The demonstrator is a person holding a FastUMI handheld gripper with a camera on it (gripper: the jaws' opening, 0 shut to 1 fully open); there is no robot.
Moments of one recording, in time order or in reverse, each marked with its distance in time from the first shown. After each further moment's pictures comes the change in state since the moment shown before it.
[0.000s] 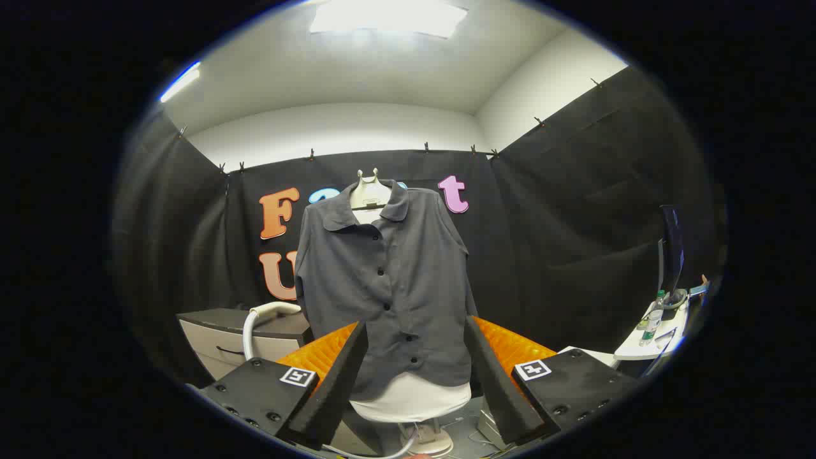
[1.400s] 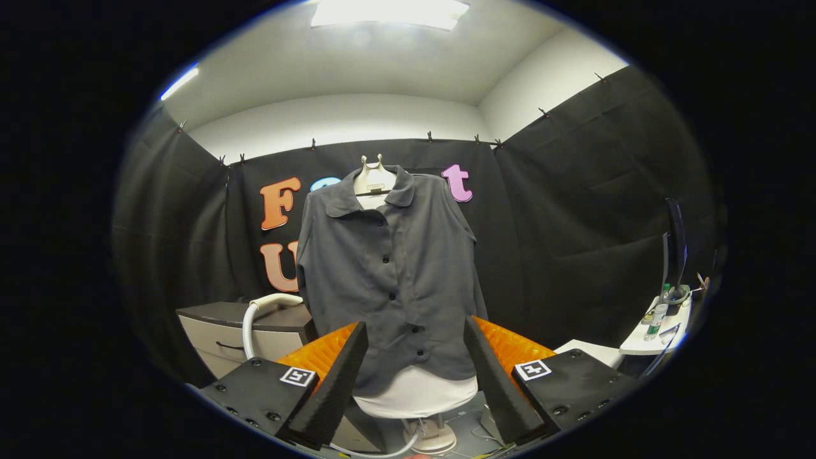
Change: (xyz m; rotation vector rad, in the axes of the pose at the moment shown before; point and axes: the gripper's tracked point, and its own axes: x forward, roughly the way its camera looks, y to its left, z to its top) arm 0.016 0.013 -0.018 0.010 0.056 0.006
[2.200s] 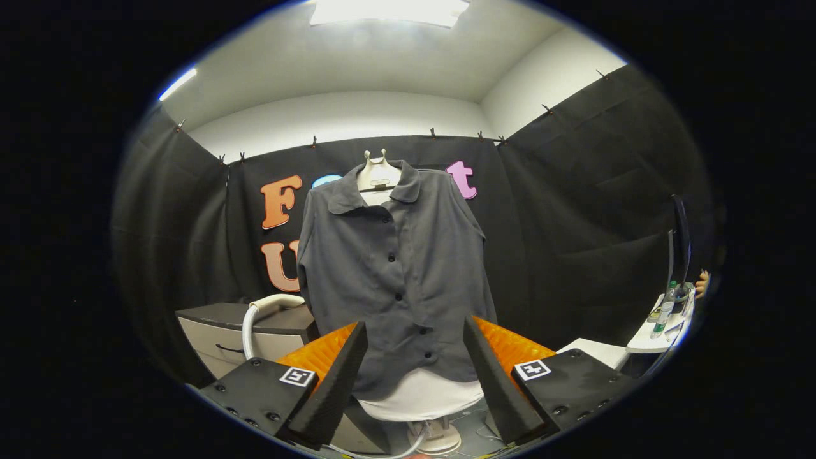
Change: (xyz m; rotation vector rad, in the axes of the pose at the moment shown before) arm 0.023 0.019 -0.001 0.005 0.006 0.019
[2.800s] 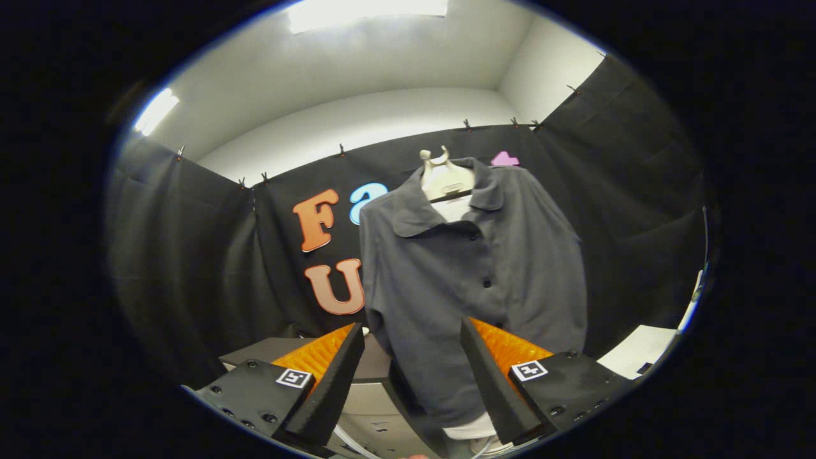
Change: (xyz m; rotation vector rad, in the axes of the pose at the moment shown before) arm 0.113 0.177 0.048 0.129 0.031 0.225
